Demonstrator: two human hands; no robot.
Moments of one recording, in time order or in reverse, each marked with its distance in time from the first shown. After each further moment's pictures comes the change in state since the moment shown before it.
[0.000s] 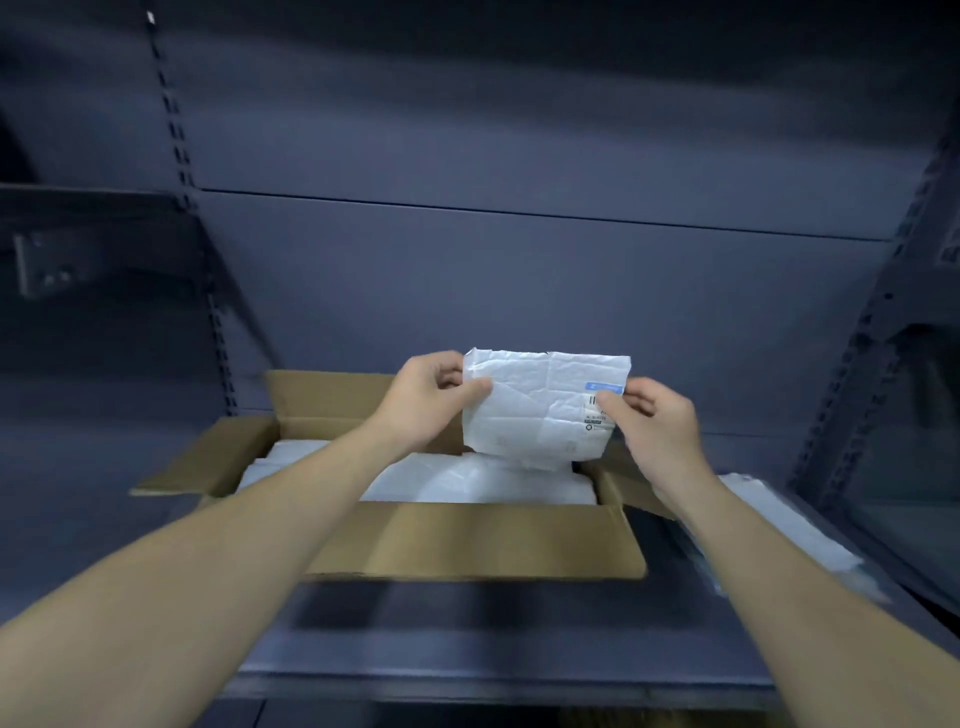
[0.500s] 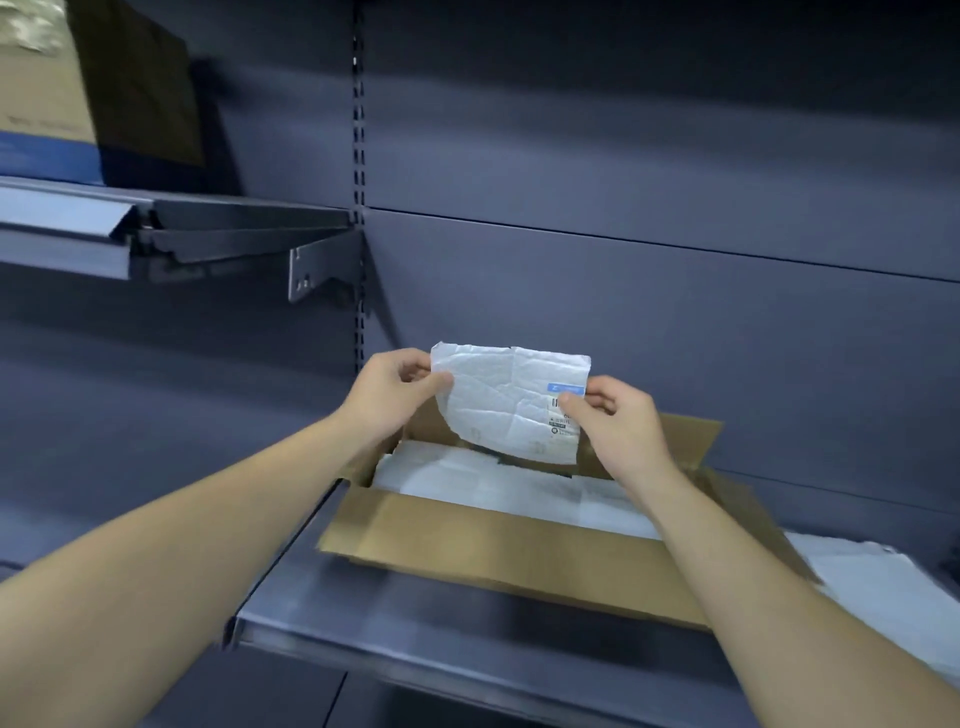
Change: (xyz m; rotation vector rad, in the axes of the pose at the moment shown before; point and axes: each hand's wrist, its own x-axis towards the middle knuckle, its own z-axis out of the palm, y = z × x) left_hand -0.041 -0.035 -0.150 0.014 0.290 -0.119; right_hand -0.017 -0.045 0.152 -0.003 -0.291 -0.077
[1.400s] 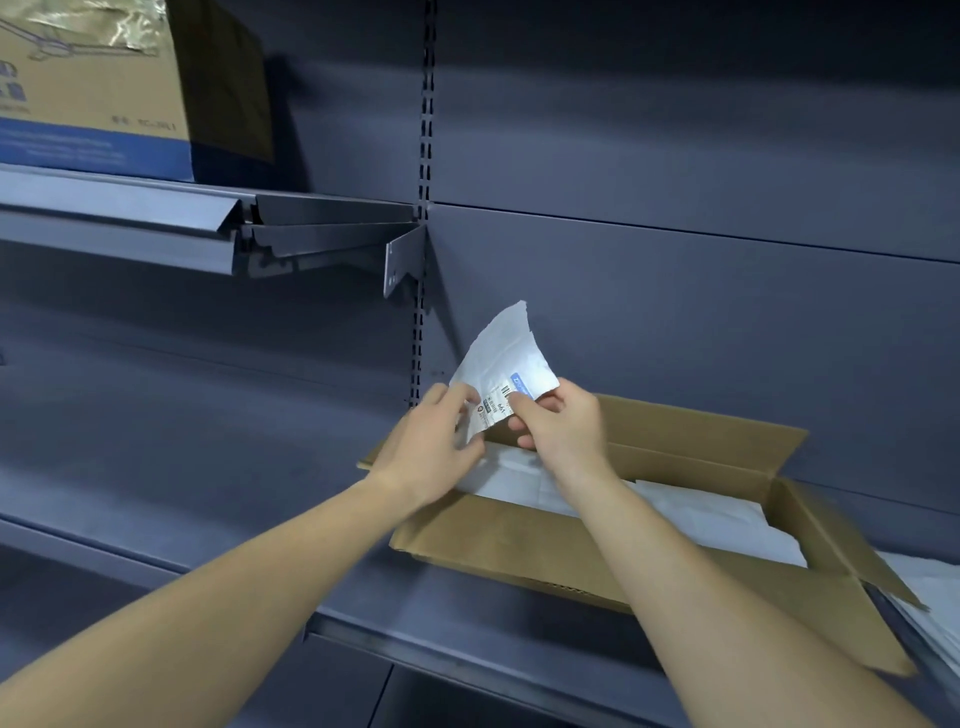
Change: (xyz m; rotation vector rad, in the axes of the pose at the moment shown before) left_hand -0.035 -0.042 -0.021 0.629 -0.031 0.195; right_hand 0.000 -0.007 0.125 0.107 0.016 0.155
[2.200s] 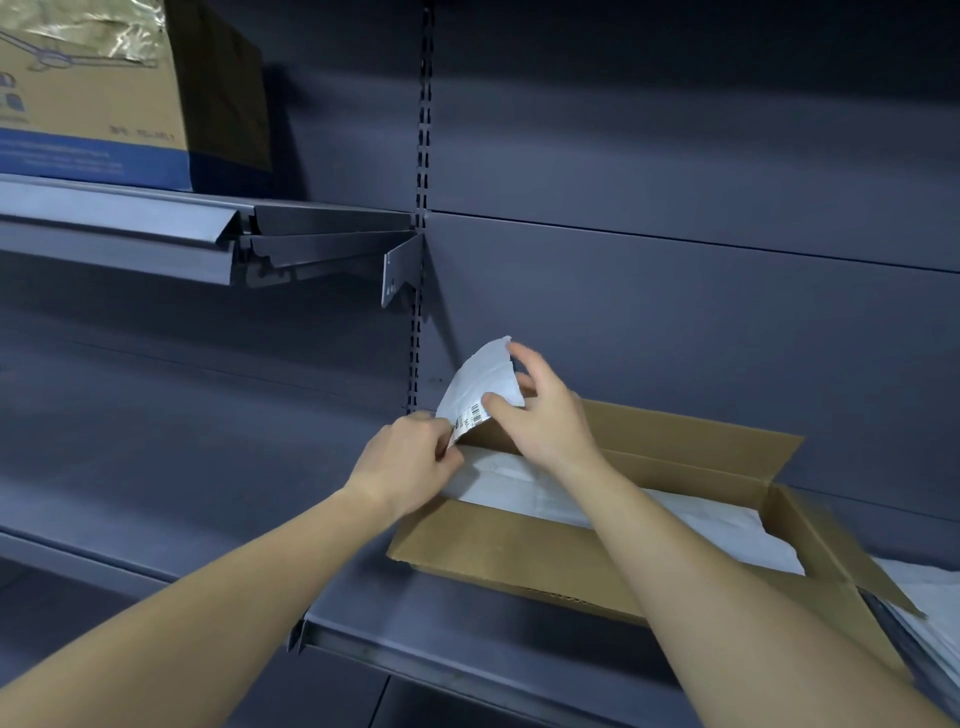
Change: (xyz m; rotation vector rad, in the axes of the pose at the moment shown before) left_hand -0.003 -0.013 -0.007 0.177 -0.046 -0.064; right_hand 0.002 -0.023 0.001 -0.307 -0.195 -0.204
